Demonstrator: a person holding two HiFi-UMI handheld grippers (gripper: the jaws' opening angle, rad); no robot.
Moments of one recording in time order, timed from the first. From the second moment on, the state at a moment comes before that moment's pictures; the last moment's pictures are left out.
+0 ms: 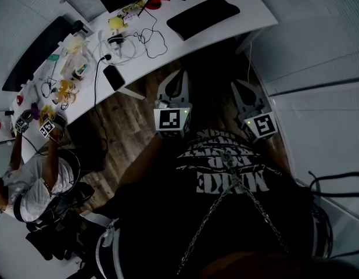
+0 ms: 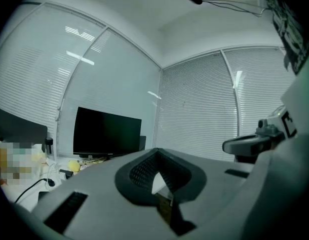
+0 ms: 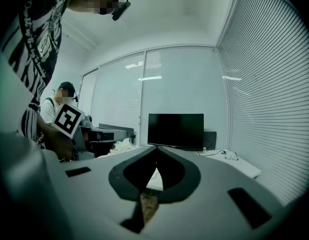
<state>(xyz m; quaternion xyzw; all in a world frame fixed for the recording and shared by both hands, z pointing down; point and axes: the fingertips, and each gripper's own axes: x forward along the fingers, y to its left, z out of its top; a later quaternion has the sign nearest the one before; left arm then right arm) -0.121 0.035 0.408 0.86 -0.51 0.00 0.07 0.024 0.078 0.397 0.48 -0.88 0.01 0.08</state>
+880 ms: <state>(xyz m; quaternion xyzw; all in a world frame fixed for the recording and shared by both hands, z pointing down) -0.098 -0.039 0.408 0.86 -0.51 0.01 0.08 0.024 -0.003 0.400 0.45 -0.89 0.02 0.08</state>
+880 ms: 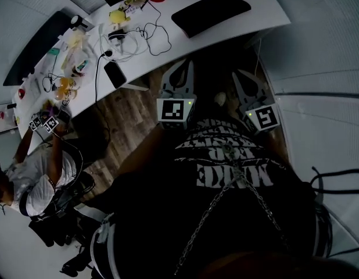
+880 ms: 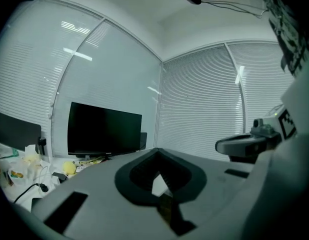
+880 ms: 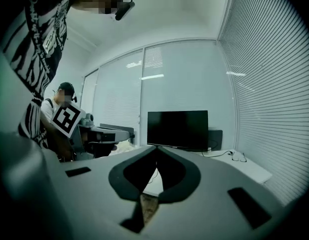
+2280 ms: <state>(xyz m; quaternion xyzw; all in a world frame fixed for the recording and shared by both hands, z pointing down) 0.065 -0.202 0.404 0.82 -0.57 0.04 0.05 0.206 -0.189 0.396 0.41 -0.91 0.02 0.03</state>
